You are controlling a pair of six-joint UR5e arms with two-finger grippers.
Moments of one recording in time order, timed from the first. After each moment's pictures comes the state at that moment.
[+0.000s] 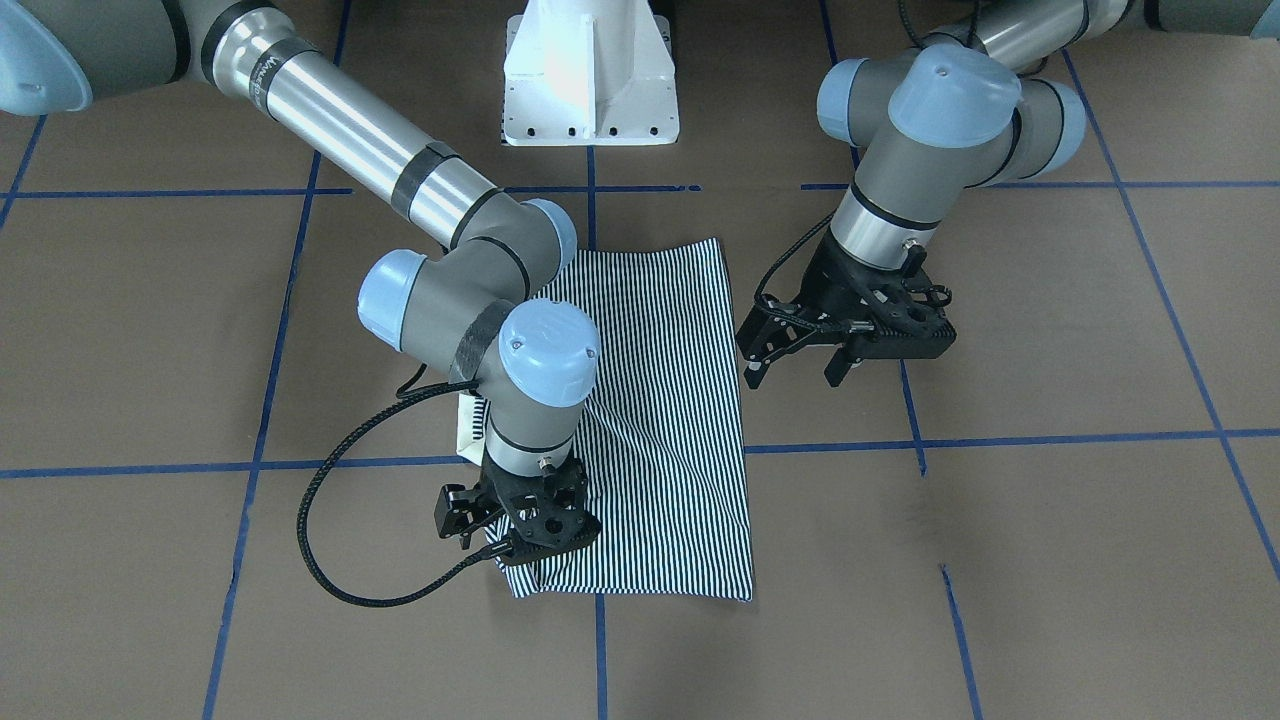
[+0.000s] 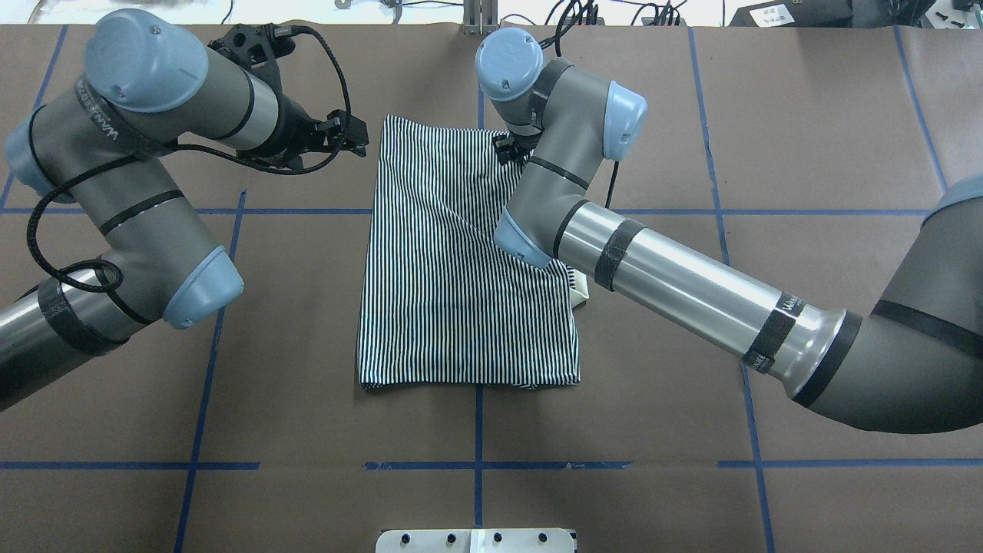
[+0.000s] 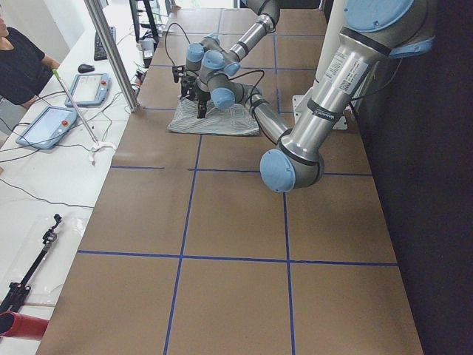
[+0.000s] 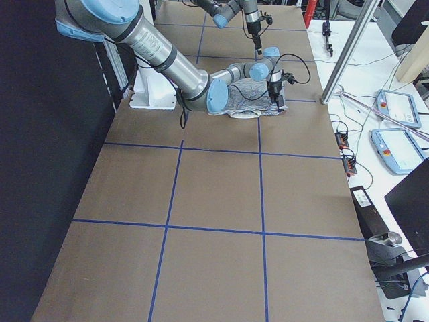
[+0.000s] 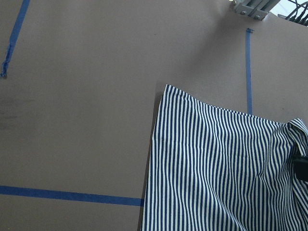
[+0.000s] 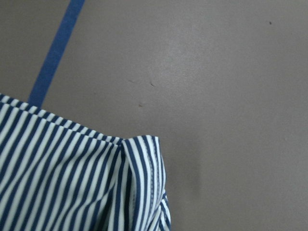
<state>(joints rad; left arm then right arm) -0.81 -2.13 -1.69 -1.92 -1.93 -1.26 0.70 -0.49 0.86 -1.38 1.67 0.71</state>
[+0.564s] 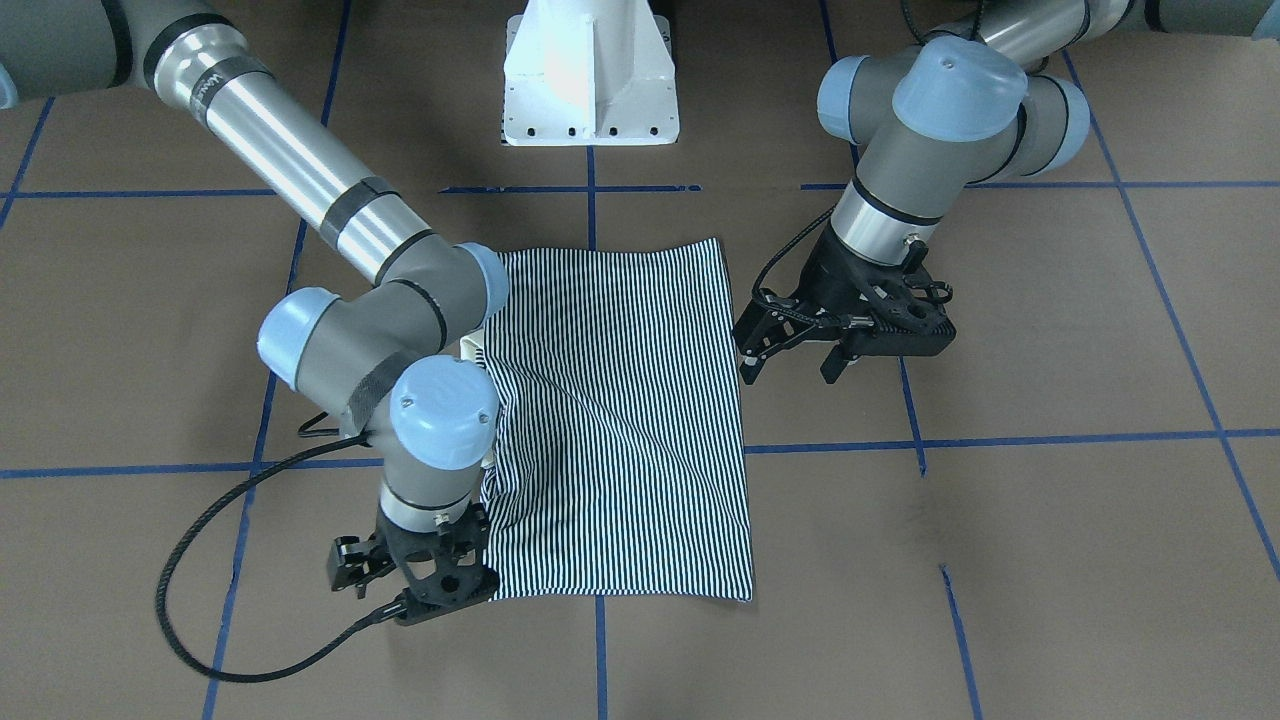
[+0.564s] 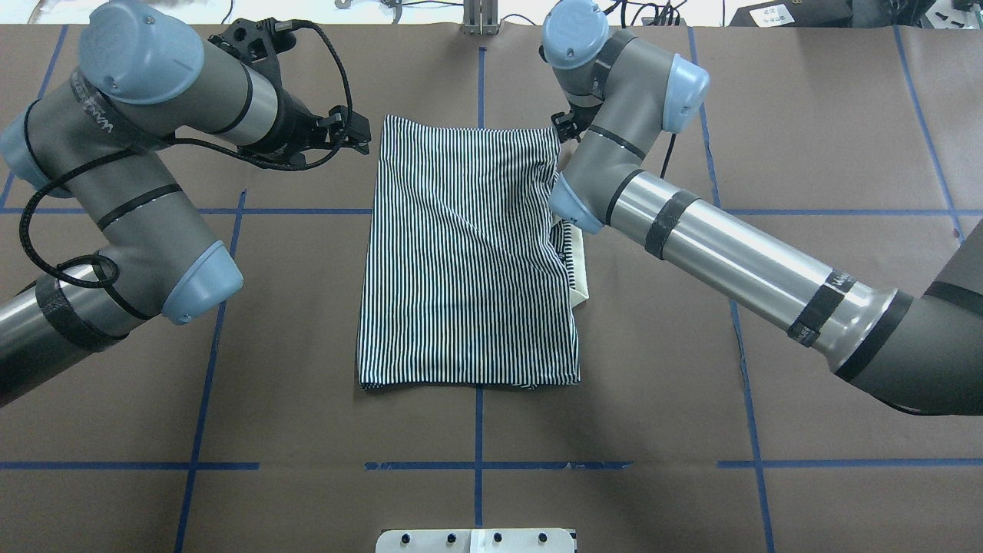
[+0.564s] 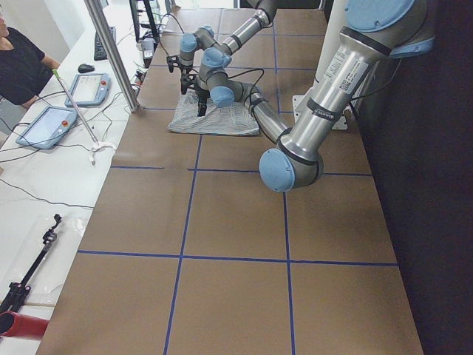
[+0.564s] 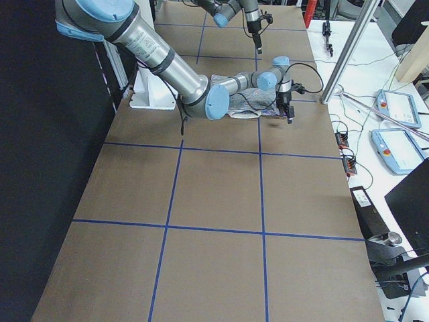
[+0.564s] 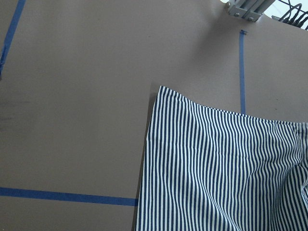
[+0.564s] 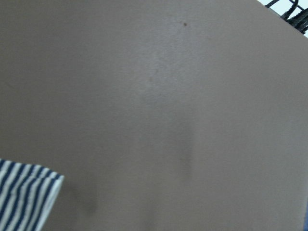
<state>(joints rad) -0.82 -2.14 -1.69 -1.92 -1.97 -1.26 0.81 -0.57 0.88 -1.38 1.70 0.54</state>
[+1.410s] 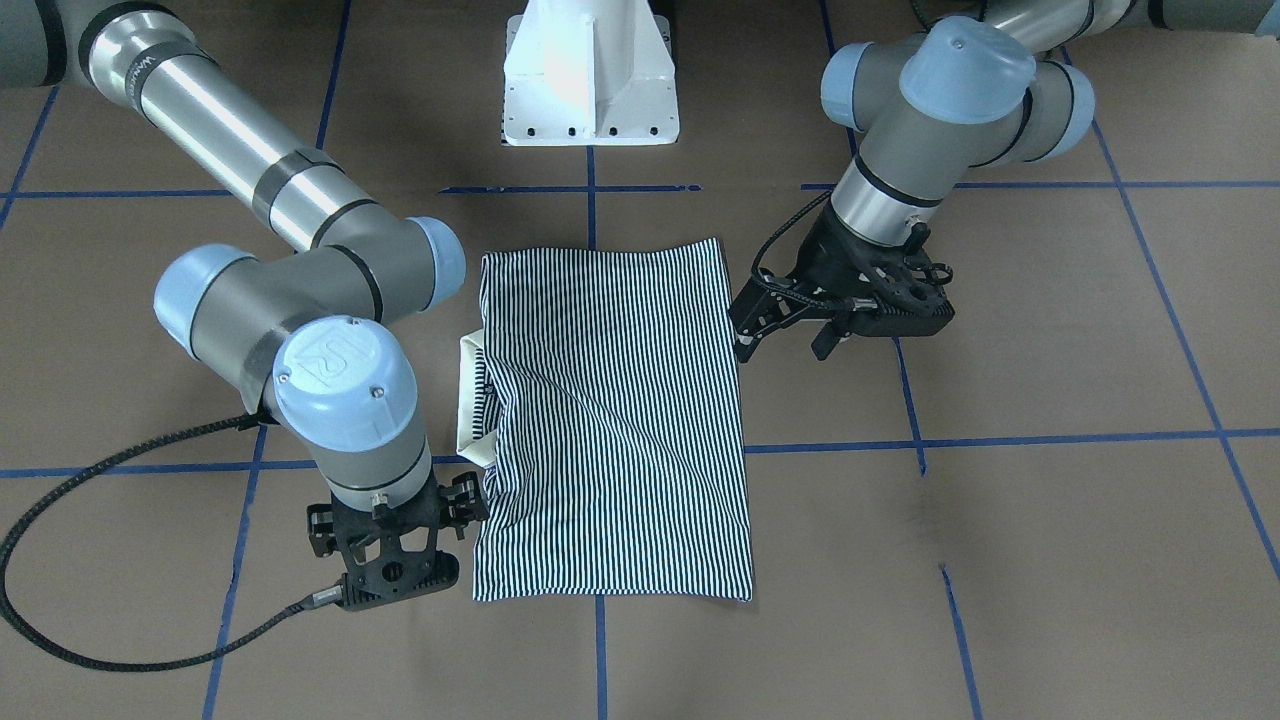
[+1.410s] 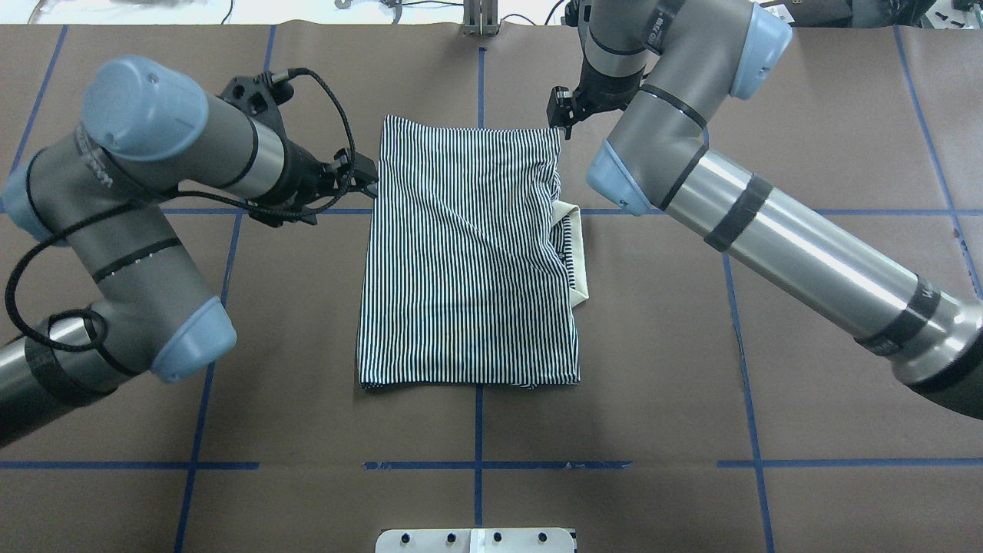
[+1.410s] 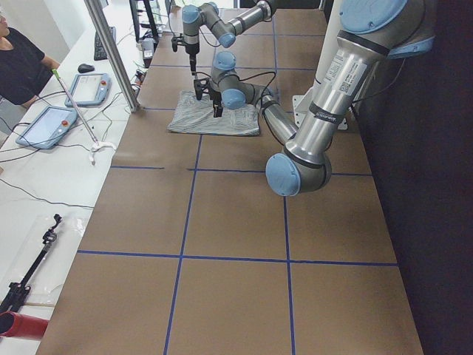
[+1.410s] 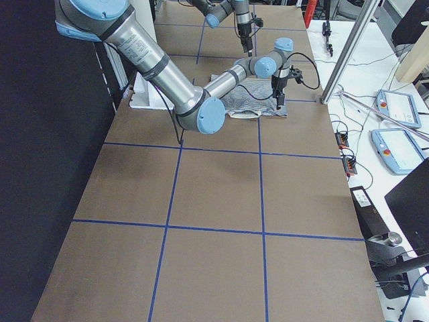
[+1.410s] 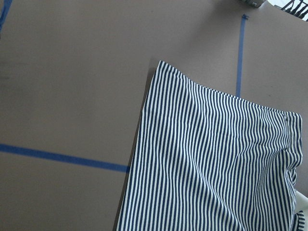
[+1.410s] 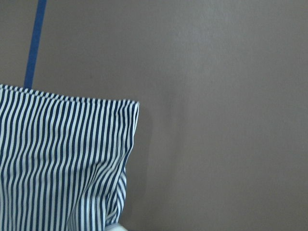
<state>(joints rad) -0.69 -2.06 -1.80 -1.89 -1.94 -1.54 0.85 -0.73 1.35 -1.59 2.03 0.81</state>
